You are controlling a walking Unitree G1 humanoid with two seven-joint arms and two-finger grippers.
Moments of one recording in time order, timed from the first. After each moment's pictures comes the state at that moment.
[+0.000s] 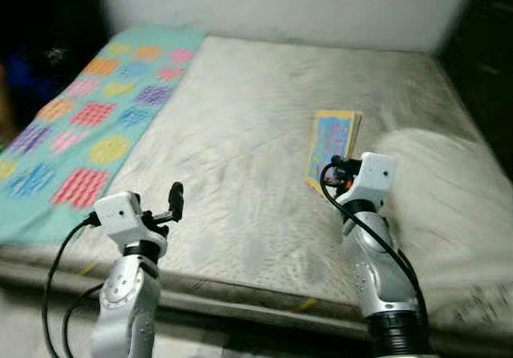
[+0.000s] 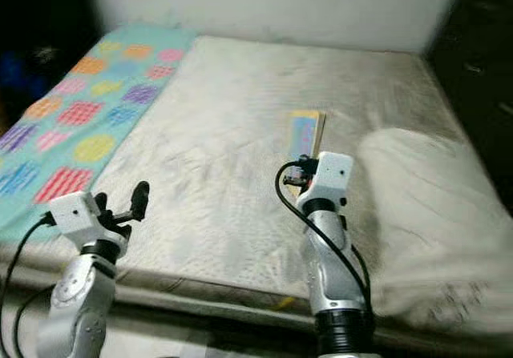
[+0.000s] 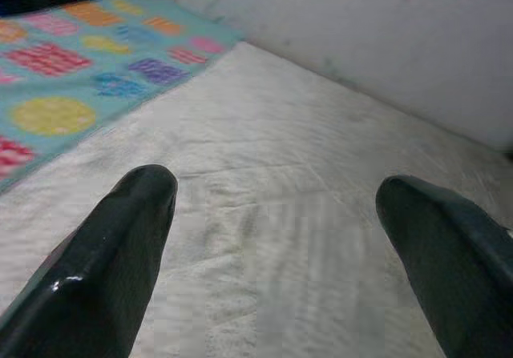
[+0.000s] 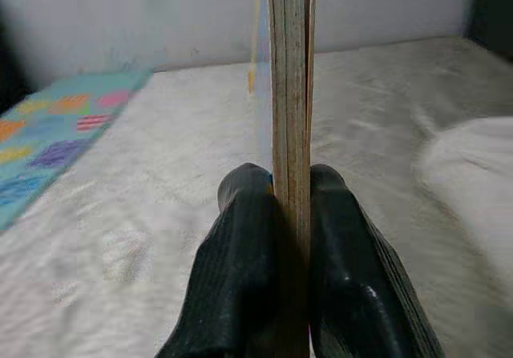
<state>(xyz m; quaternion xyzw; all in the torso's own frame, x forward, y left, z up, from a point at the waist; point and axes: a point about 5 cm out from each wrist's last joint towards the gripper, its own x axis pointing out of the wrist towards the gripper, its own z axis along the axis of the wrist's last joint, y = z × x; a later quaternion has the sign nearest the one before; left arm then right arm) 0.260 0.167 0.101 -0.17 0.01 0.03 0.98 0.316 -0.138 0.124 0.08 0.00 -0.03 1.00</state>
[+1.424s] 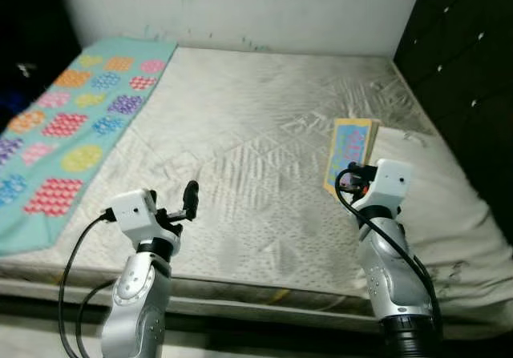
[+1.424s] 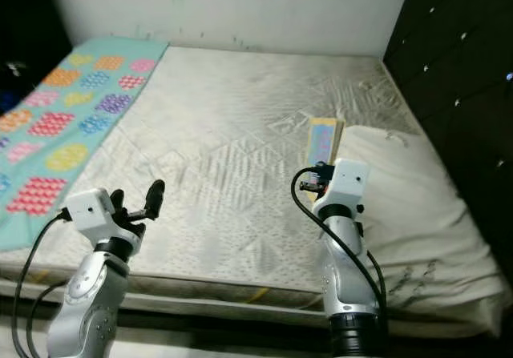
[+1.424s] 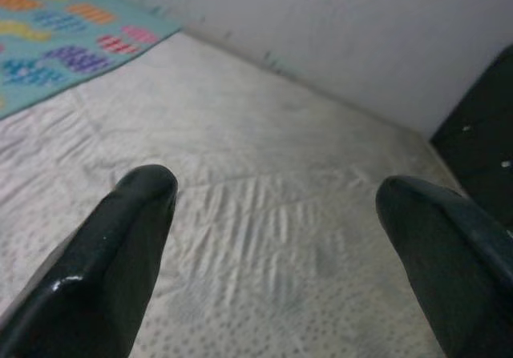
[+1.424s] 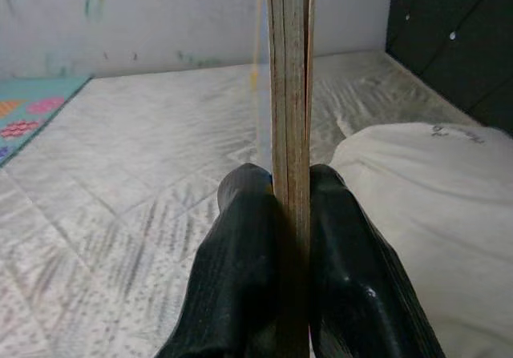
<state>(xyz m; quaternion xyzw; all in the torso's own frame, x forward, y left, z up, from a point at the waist) 0.262 0.162 0.100 -0.17 0.01 0.01 0.99 0.314 -0.147 0.118 0.08 0.01 -0.04 1.00</state>
